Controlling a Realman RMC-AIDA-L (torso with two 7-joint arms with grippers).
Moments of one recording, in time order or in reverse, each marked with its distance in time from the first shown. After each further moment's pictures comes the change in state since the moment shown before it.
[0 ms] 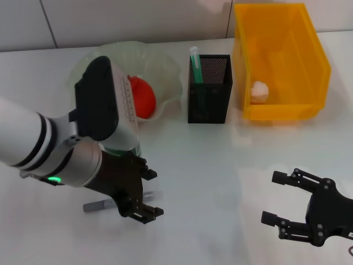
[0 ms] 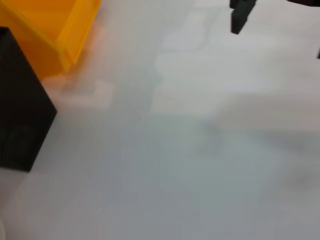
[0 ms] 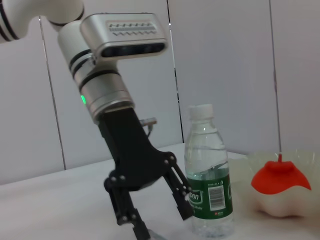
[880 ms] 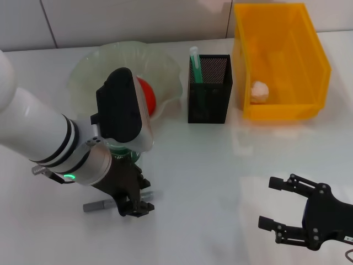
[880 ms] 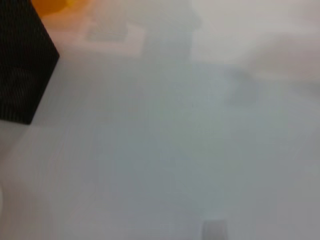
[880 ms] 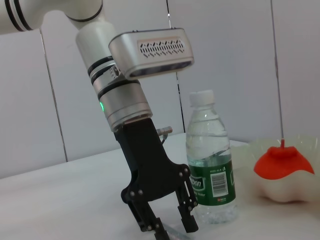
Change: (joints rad) left arm -0.117 -0.003 0.073 -0.188 0.090 -0.081 -0.069; right arm 0.008 -0.001 -0.006 0.026 -0.018 0.026 0.000
